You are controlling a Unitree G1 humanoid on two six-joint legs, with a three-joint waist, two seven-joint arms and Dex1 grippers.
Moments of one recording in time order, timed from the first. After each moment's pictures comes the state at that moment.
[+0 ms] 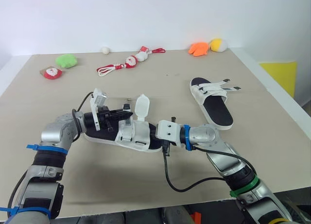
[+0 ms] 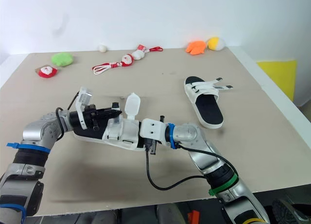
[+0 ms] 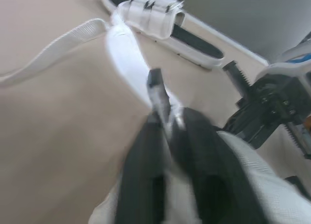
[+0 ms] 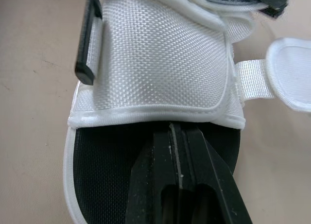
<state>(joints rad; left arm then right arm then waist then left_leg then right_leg) -0.63 0.55 0.00 0.34 -0.58 0.59 -1.11 -0.50 -0.46 0.42 -0.14 -0.10 0.27 0.93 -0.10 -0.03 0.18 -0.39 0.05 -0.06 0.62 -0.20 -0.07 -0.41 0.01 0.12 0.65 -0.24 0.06</state>
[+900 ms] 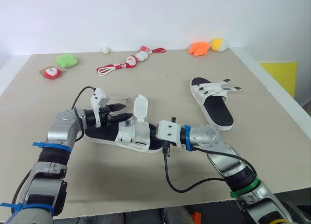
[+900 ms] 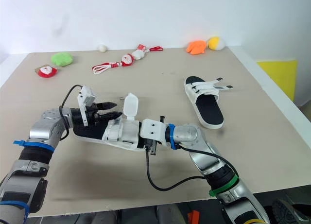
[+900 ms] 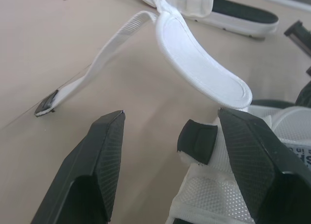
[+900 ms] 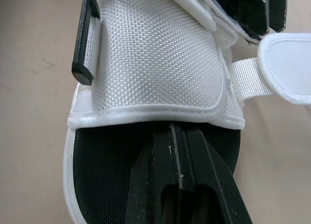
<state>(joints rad) -0.66 0.53 -0.03 0.46 -0.35 0.27 -1.12 -0.50 -0.46 0.42 -0.14 -0.10 0.28 0.93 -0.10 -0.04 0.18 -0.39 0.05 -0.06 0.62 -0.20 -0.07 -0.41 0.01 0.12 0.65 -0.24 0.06</state>
